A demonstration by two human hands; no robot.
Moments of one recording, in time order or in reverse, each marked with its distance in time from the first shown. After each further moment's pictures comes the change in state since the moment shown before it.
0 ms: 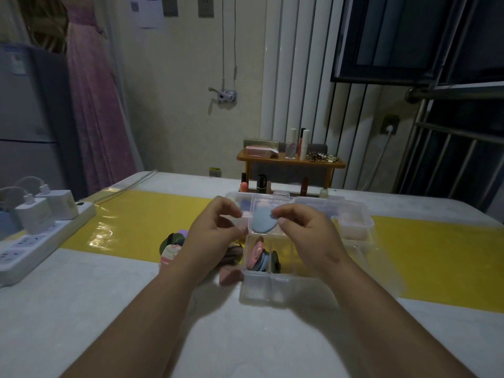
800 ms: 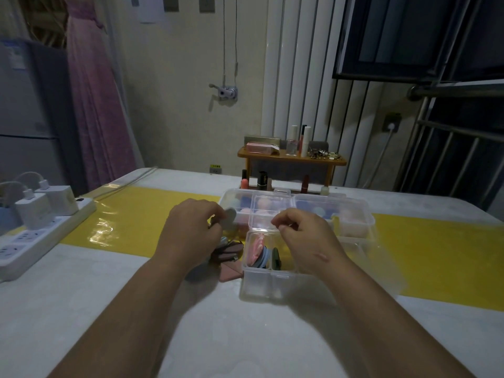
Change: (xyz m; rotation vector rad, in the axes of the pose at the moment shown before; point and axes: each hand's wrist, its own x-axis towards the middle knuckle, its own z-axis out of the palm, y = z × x) left_hand 0.013 -0.008 -0.030 0.963 0.165 0.346; right_hand 0.002 0.004 0.005 -0.340 -0.072 0.078
